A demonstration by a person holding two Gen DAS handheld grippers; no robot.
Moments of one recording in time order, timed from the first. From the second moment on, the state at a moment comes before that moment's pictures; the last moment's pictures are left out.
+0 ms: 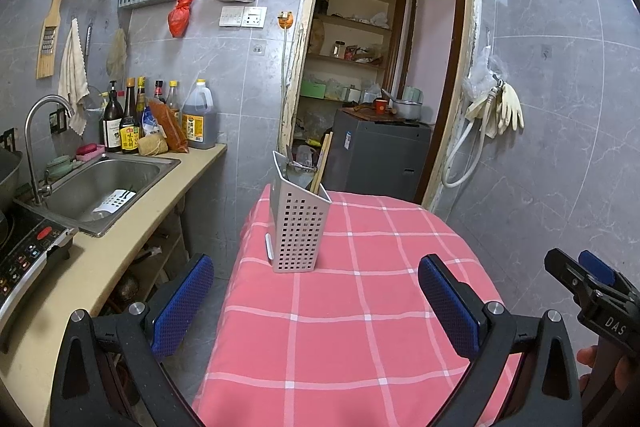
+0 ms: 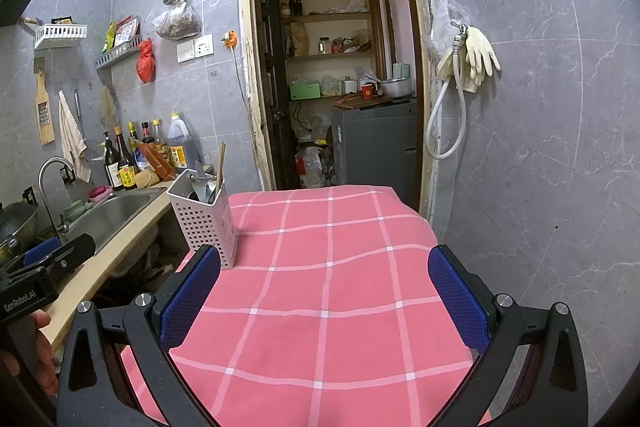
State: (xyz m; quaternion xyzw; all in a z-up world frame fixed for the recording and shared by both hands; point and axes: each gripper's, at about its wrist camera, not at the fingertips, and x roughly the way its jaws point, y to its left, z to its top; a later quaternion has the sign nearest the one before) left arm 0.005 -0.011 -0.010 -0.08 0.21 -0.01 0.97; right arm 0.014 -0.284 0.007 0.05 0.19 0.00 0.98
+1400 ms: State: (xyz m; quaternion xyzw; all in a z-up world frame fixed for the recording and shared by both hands) left arm 0.005 -0.015 -0.012 -0.08 0.21 -0.01 0.97; right arm 0.014 -0.283 0.006 0.05 0.19 0.01 0.98
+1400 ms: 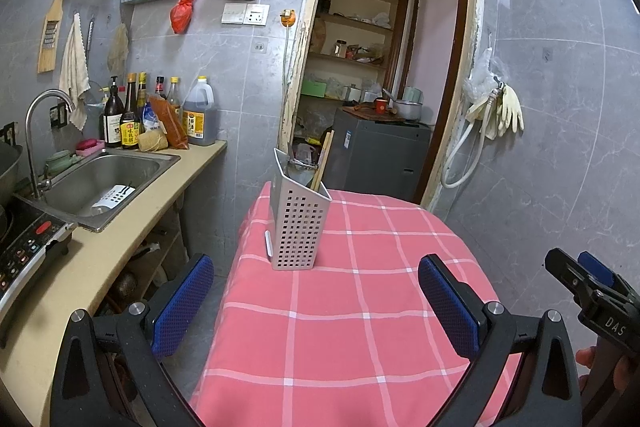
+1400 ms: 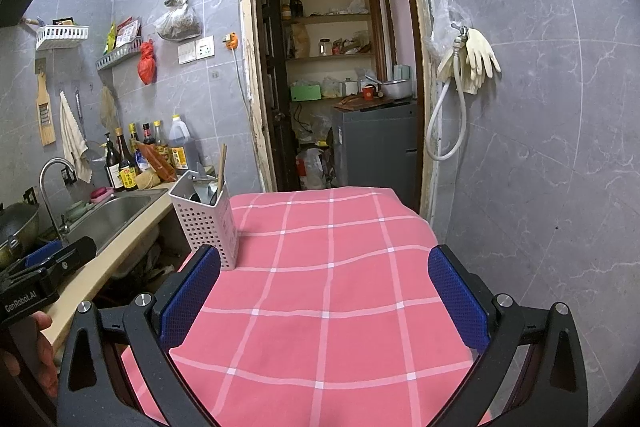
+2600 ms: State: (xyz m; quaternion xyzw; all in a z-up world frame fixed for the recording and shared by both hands) left arm 0.000 -0.031 -0.016 -0.06 0.22 -0.01 0.97; right arm 0.014 -0.283 0.006 0.06 0.19 0.00 0.98
